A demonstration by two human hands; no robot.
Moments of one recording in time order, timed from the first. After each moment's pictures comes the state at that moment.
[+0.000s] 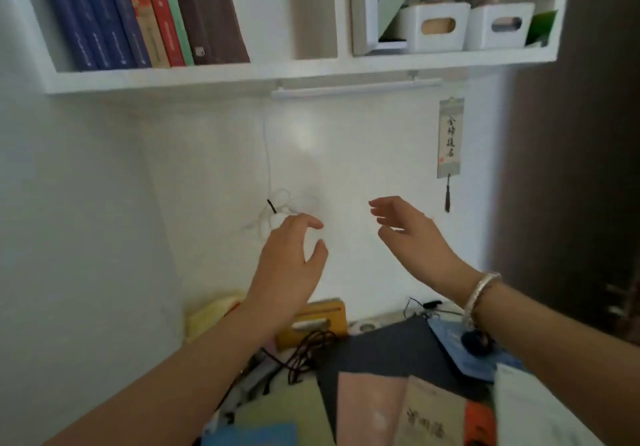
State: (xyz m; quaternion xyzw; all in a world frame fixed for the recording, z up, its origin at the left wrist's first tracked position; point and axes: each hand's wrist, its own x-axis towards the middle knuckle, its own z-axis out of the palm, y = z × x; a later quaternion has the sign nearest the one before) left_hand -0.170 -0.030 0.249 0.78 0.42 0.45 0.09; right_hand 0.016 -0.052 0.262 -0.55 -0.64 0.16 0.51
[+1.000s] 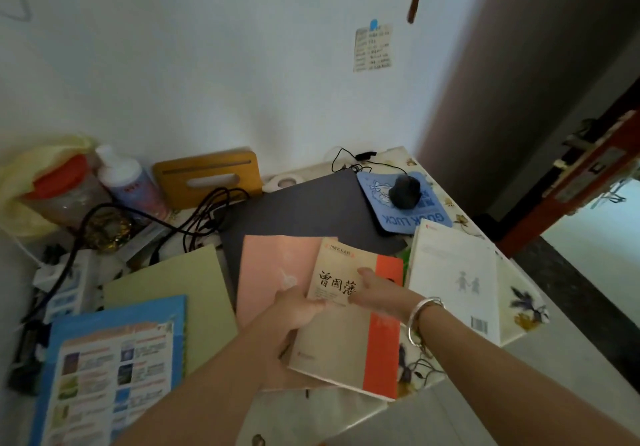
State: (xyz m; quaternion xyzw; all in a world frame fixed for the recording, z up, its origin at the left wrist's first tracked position) left_hand -0.042 0.007 -0.109 0.61 0.60 -0.01 0.52; right_hand 0.115 -0.042 -0.039 -0.77 -0.43 0.47 0.04
